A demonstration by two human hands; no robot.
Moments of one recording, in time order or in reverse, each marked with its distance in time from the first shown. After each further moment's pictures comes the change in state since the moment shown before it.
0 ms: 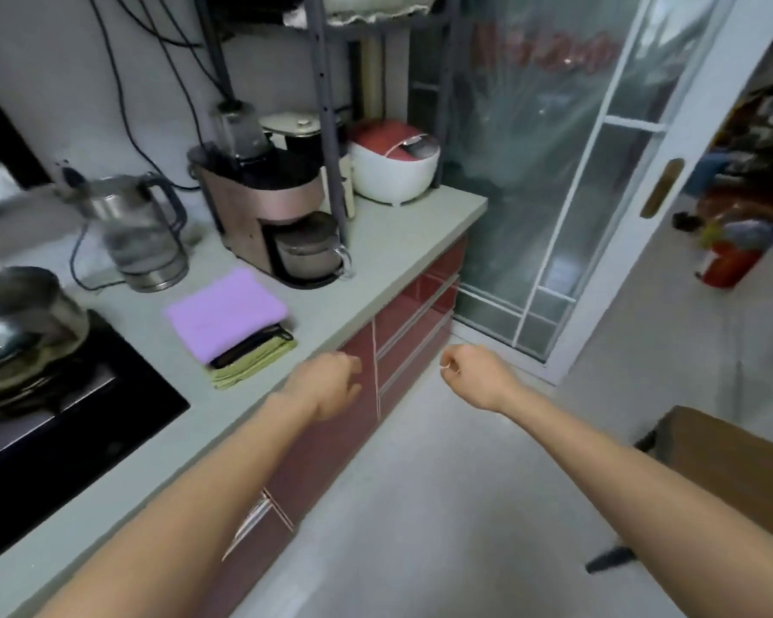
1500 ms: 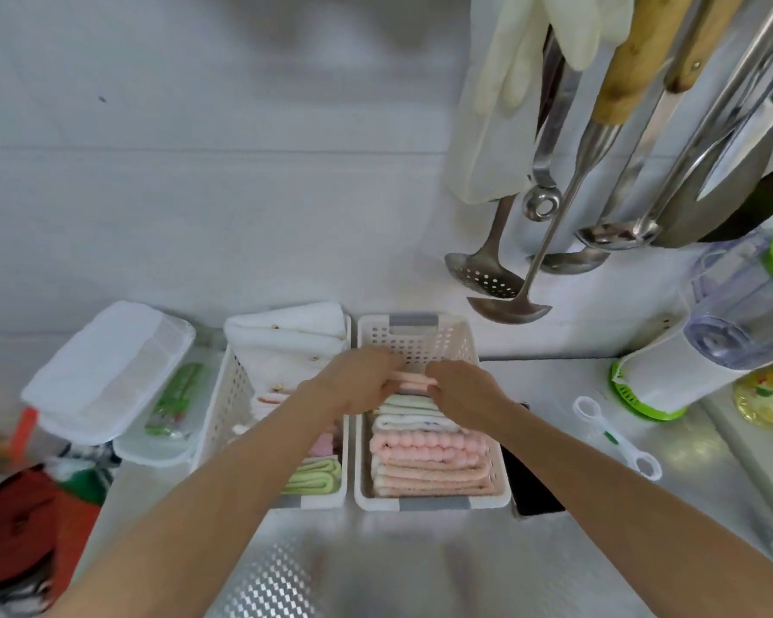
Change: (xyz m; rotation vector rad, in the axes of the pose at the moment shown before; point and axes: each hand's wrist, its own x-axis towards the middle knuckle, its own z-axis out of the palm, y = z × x) left_hand -0.864 0.771 0.304 0.490 -0.489 2.429; right_hand -1.219 -0.033 0.220 0.250 0.487 2.044
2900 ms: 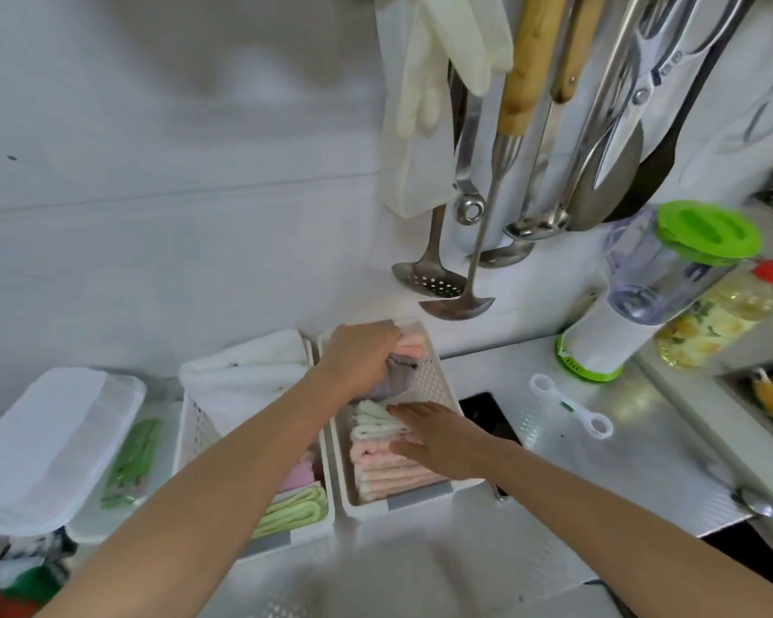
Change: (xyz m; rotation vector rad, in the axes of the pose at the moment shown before) left_hand 0.024 0.039 -0.044 0.274 0.241 0.072; right_hand -0.051 -0.016 0.016 0.142 -0.186 -0.062
